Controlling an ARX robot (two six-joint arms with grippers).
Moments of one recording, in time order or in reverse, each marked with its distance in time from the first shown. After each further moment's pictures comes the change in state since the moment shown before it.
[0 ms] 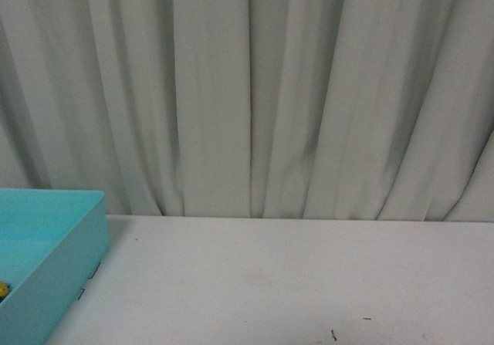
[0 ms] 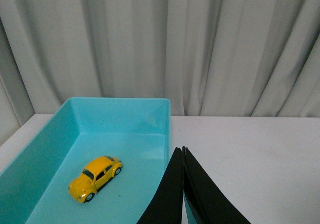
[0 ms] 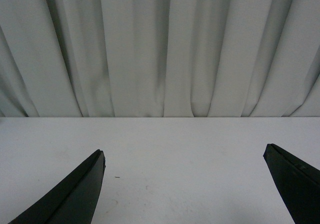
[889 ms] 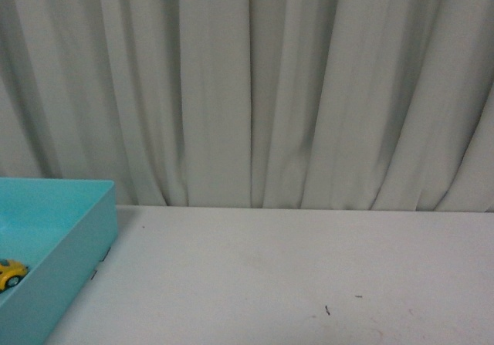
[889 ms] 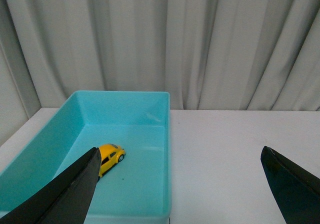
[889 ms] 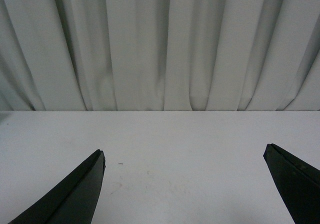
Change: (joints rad) left arm 0.000 0.000 0.000 0.000 0.000 -0.001; right arm 0.000 0.000 0.000 0.000 0.000 0.000
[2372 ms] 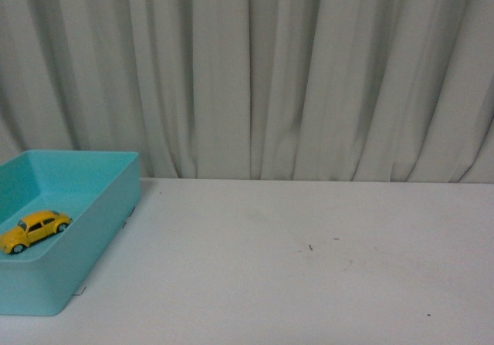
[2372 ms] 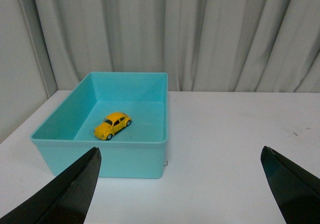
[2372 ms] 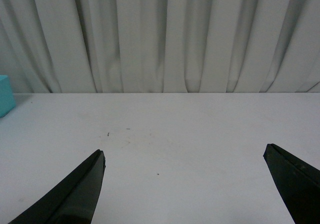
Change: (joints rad) left arm 0.000 0.000 0.000 0.002 0.000 0.000; right arm 0.000 -0.001 0.000 0.000 0.000 0.000
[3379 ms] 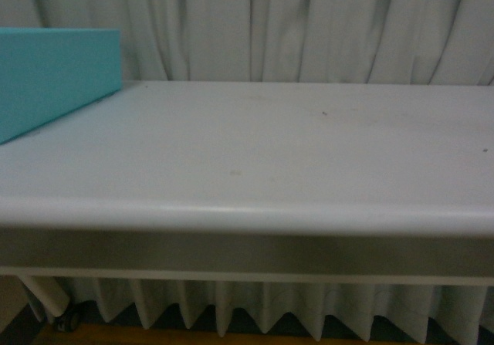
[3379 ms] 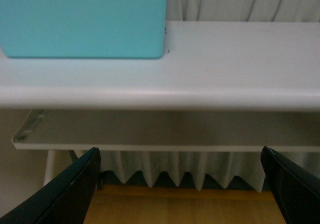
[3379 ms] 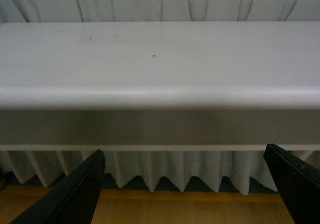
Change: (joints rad) left arm 0.000 0.000 0.000 -0.002 0.000 0.000; right arm 0.000 0.000 0.000 -0.002 0.000 0.000
